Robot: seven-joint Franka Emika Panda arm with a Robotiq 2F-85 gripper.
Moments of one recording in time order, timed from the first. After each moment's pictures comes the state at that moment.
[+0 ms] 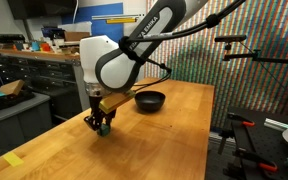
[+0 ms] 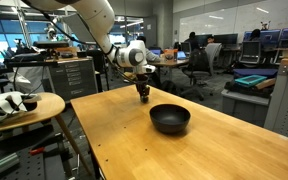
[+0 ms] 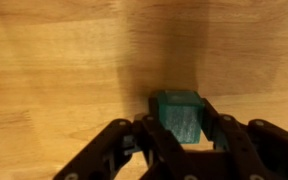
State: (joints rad) arm 0.32 0.86 0.02 -1.52 -0.12 2.44 0.51
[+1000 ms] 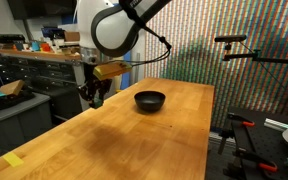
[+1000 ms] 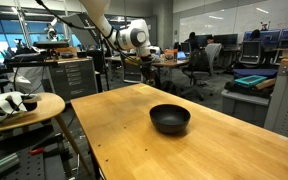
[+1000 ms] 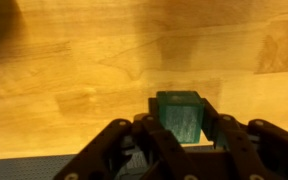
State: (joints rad) arm 0.32 0.70 -0.02 -1.54 -0.12 2.41 0.49
